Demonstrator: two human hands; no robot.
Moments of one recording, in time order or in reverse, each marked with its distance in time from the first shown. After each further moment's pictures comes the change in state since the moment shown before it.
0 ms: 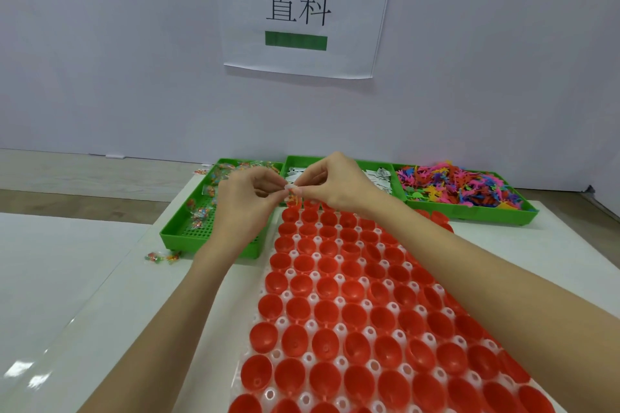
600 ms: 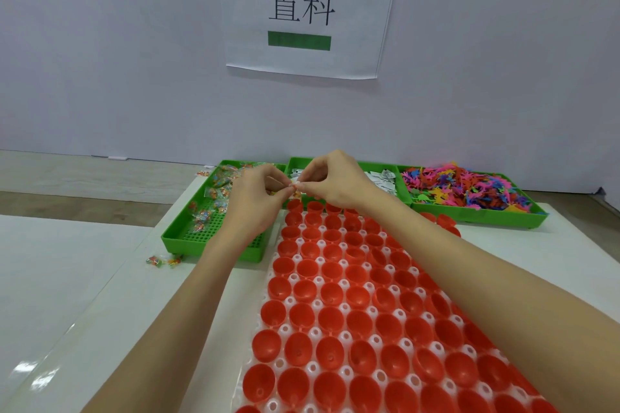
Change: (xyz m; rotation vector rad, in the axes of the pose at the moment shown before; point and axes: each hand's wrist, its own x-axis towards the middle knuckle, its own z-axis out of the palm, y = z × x) left_hand 0.019 -0.008 0.012 0.104 -0.078 -0.059; right_hand 0.019 0.006 0.005 -0.076 0.046 0.031
